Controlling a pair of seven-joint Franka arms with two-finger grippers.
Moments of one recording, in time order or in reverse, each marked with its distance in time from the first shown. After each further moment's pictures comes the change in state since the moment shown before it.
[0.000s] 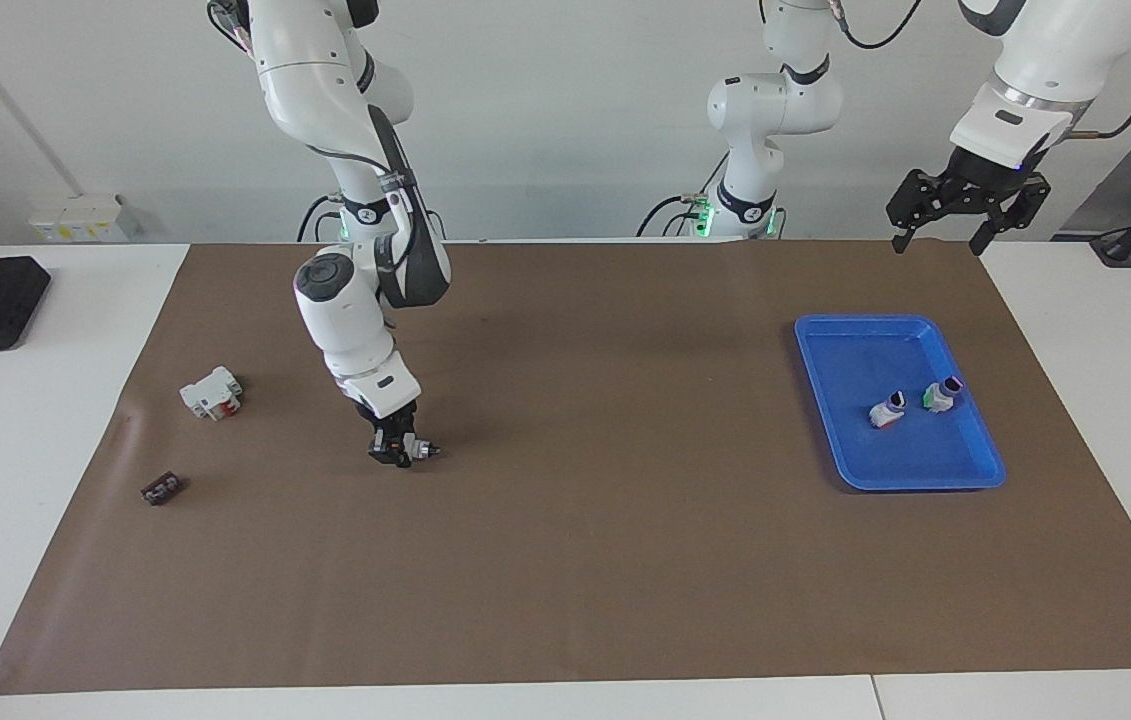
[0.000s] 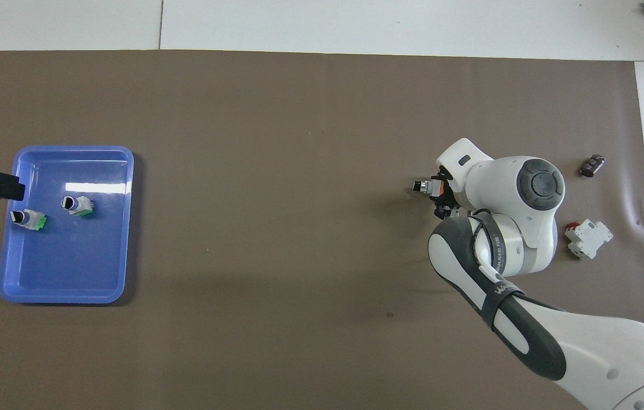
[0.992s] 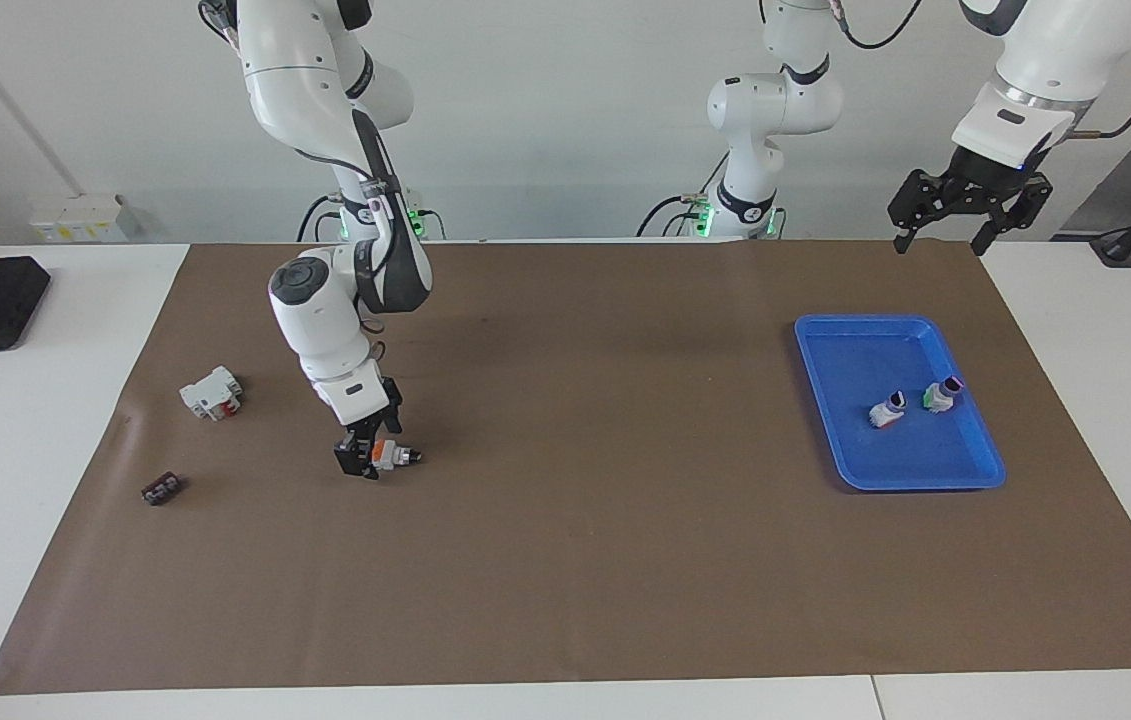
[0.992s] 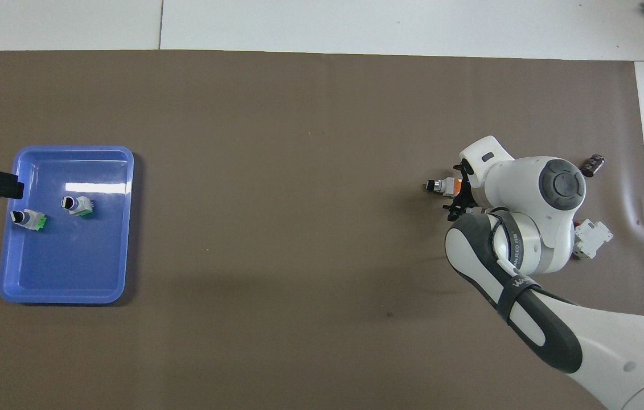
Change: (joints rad) left arm -0.001 0.000 0.002 0.000 0.000 0.007 0.000; right arm -0.065 0.022 -0.005 -0.034 0.005 0.034 0.122
